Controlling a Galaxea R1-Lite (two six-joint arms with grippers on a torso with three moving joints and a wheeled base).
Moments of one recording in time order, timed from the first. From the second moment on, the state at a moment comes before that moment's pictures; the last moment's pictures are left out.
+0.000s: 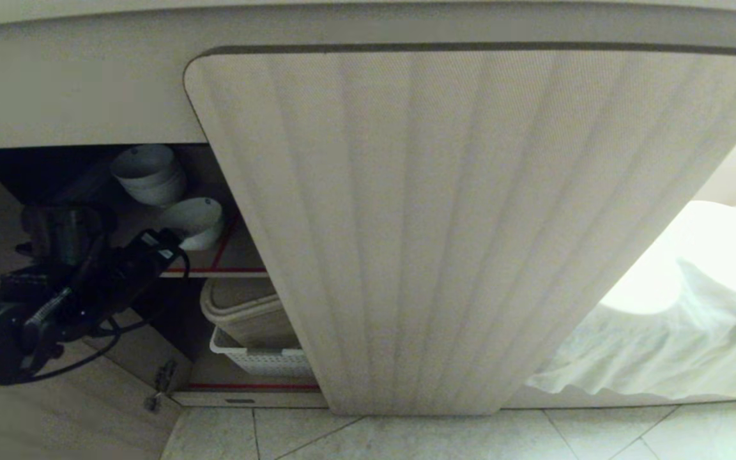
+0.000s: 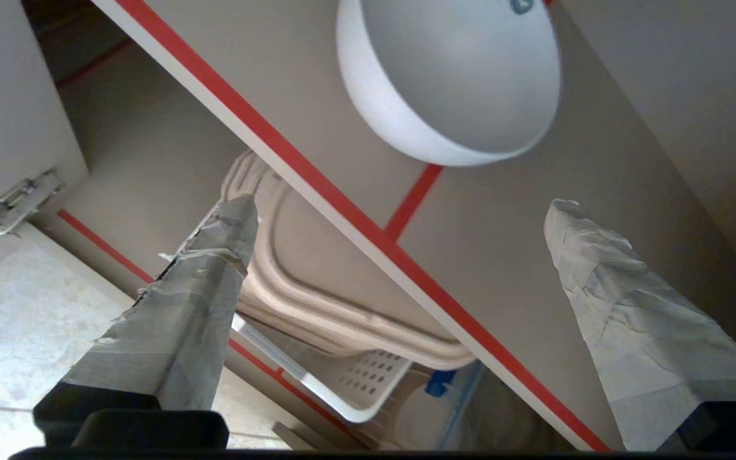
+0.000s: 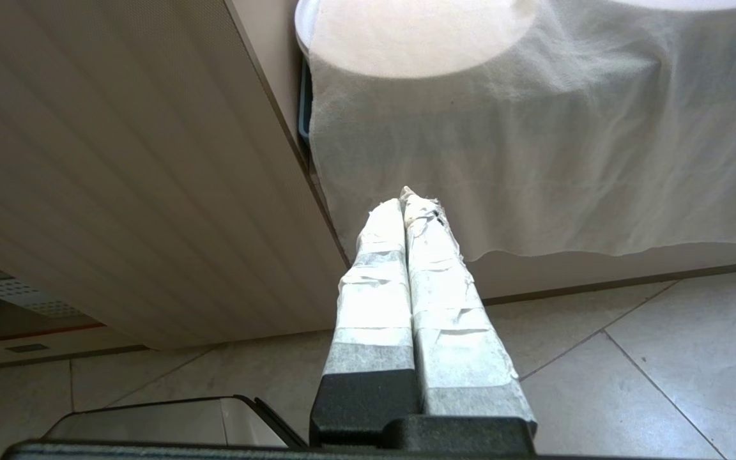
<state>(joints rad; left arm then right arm) -0.03 1.71 -0.68 -0.70 0.24 -0.80 0.01 0.00 0.00 -0.01 -0.05 0.18</state>
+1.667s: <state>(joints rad) -0.01 1.89 -0.87 -0.69 0.28 -0.85 0.01 0.00 0.00 -0.01 -0.05 0.18</state>
